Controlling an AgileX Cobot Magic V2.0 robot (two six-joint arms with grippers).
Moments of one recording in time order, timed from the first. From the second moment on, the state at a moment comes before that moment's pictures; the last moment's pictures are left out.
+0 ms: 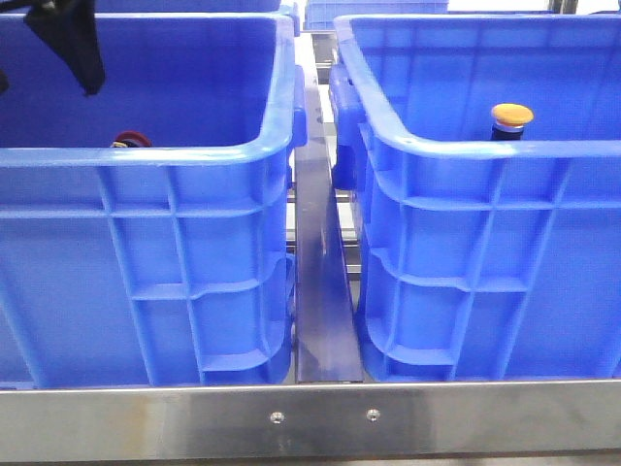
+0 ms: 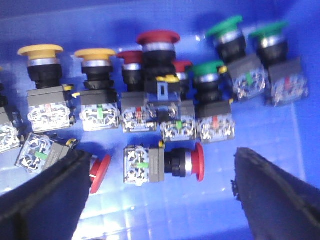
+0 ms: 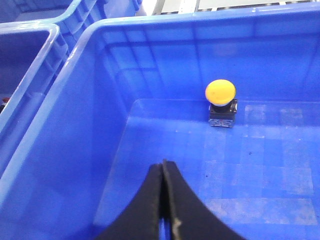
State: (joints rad) left arm -0.31 1.50 -1.30 0.05 0.87 -0.24; right arm 0.00 0.85 -0.66 0.82 0.35 -0.66
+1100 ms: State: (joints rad) left arm -0.29 1.86 -1.54 -0.02 0.98 -0.17; right arm 0.00 0.85 -0.66 0.82 0.38 -0.66
